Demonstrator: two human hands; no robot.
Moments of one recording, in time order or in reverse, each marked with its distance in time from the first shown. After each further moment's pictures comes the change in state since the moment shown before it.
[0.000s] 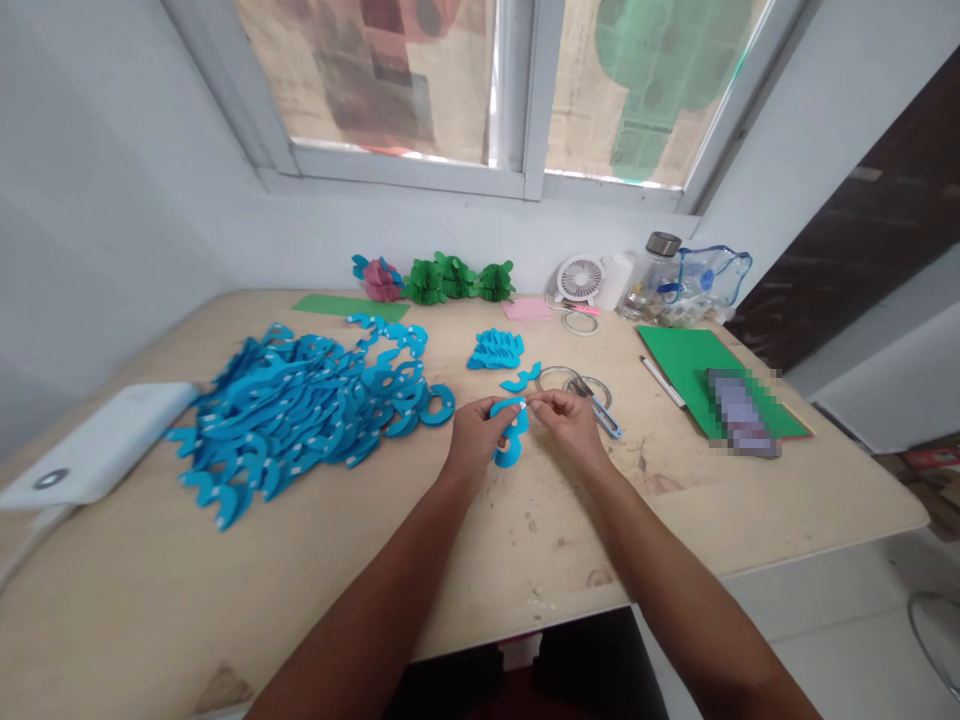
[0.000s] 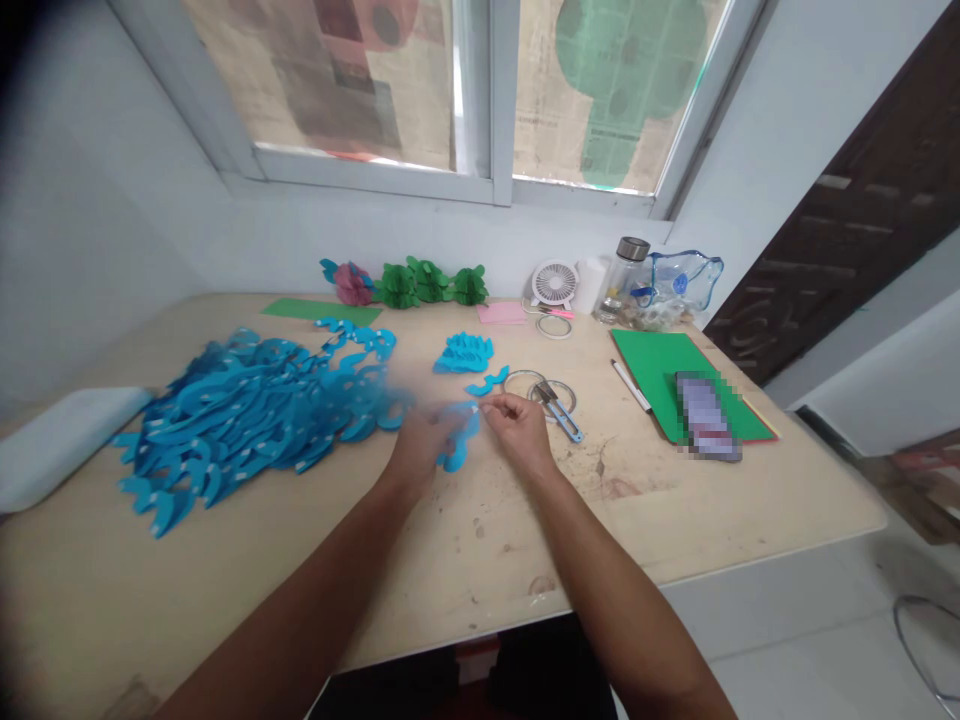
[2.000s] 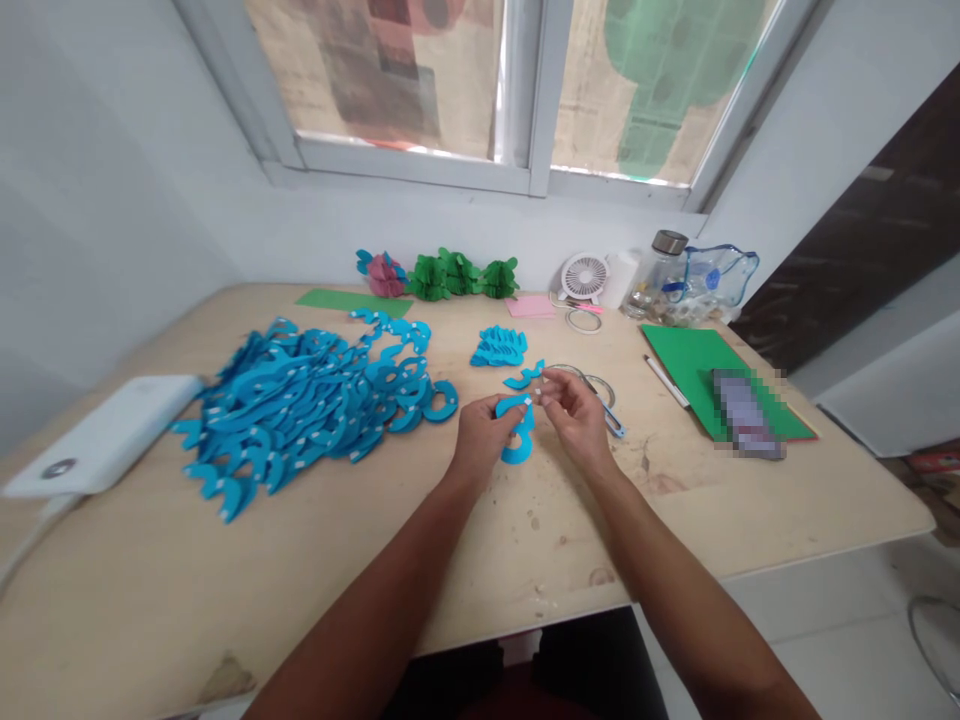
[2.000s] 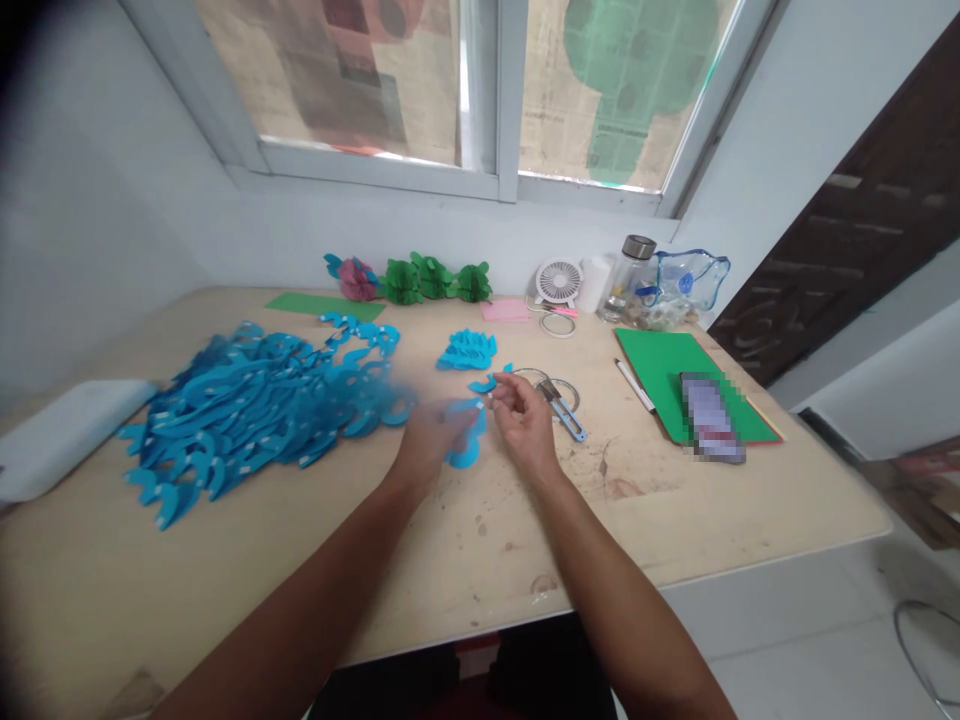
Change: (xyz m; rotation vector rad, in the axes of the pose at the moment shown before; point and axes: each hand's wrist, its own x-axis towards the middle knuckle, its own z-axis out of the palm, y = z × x) left_hand -0.003 0.000 0.003 0.041 -0.008 0.058; right_hand -0.001 0.000 0.001 0.102 0.066 -0.204
